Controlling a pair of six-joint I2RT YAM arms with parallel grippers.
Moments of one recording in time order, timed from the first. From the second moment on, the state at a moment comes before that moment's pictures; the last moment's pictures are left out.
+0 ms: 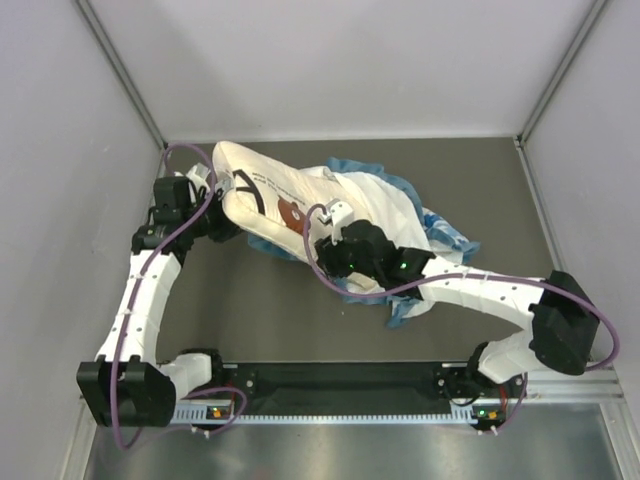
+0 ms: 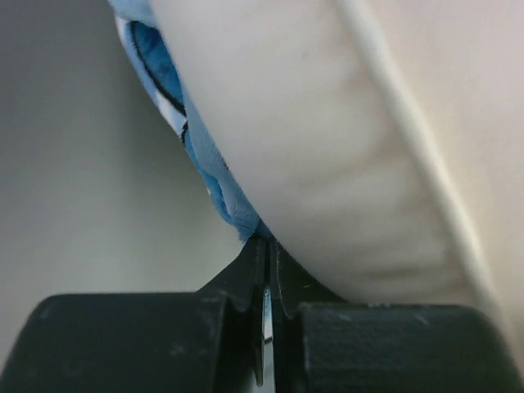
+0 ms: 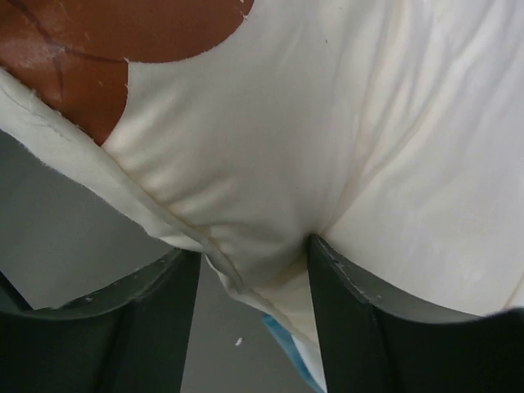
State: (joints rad) left arm -0.01 1.12 1.06 -0.59 0.52 -0.64; right arm 0.99 1.41 0.99 -0.09 0.18 0.20
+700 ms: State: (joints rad) left arm -0.01 1.12 1.03 -0.61 0.43 -0.57; right arm 1.05 1.25 0.72 -0.14 0.43 0.15
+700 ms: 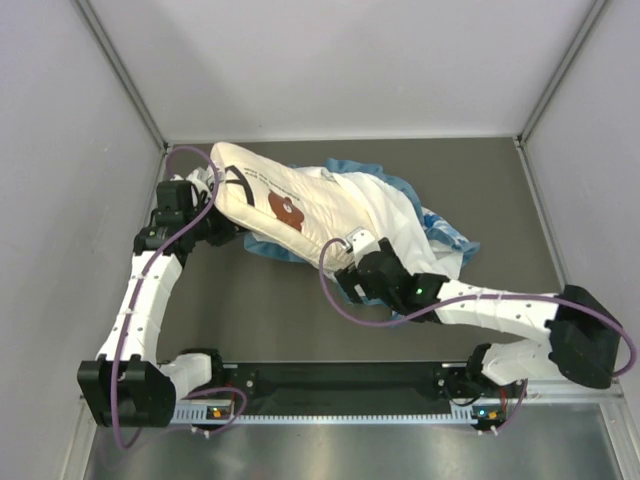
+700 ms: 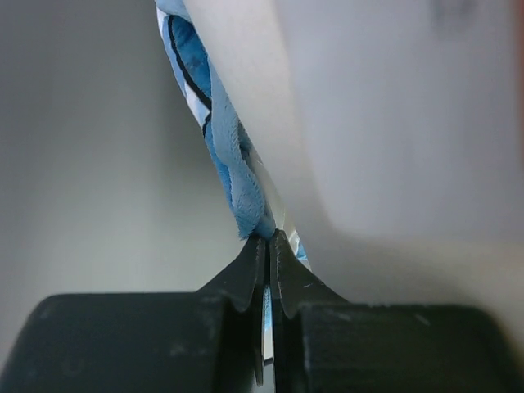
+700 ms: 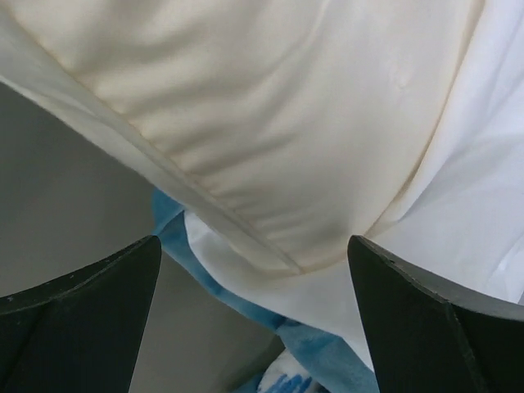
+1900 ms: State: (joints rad) left arm -0.04 0.68 0.72 -0.73 0.36 -0.62; right arm 1.01 1.58 1.19 -0.32 0.44 0.13
